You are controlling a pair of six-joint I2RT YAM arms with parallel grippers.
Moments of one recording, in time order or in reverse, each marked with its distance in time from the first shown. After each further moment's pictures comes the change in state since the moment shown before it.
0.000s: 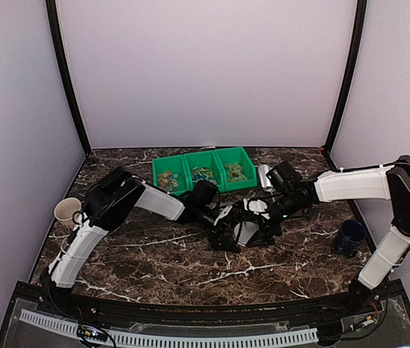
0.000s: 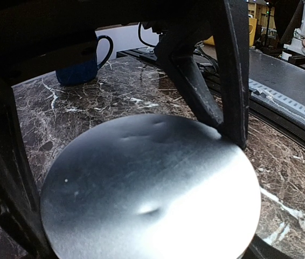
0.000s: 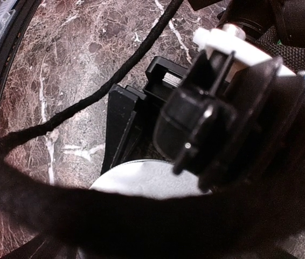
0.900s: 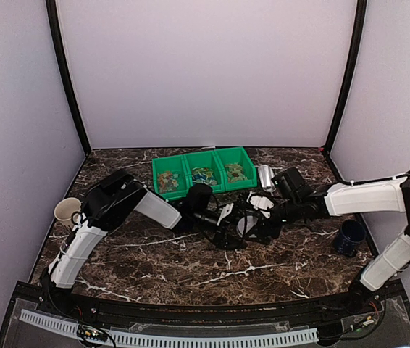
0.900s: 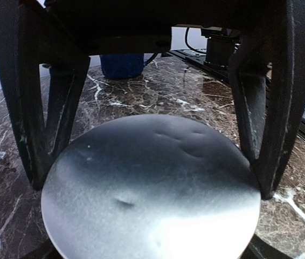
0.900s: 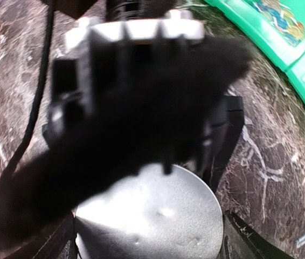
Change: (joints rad) left arm -0.006 -0.019 -0.137 0.389 -0.195 -0.308; right arm 0.056 -0.126 -0.160 0.230 0.265 0.403
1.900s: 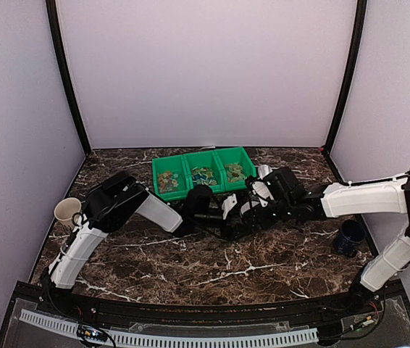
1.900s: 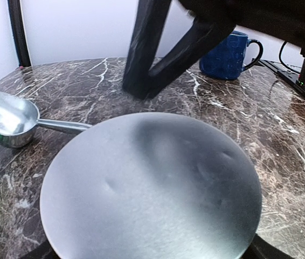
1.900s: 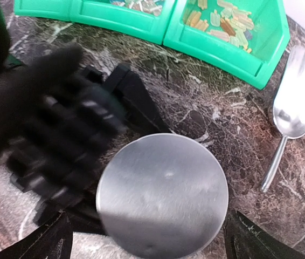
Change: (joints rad) left arm -0.023 0.000 -0.023 0.146 -0.408 -0.181; right arm 0.092 0.013 0.043 0.037 0.456 0.488
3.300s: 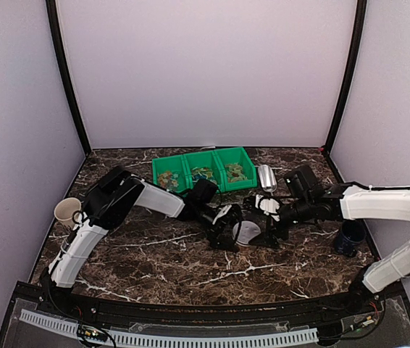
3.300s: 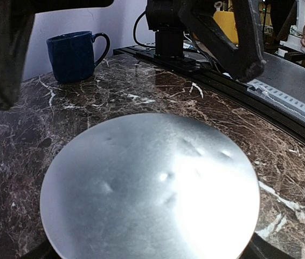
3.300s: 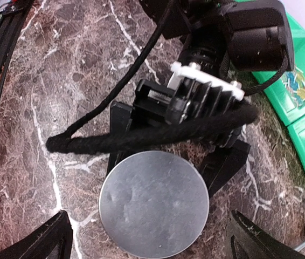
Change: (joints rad) left arm 0.039 0.020 0.192 -0.637 0.615 0.557; right arm -0.100 -0.169 -0.092 -0.083 -0.587 -0.682
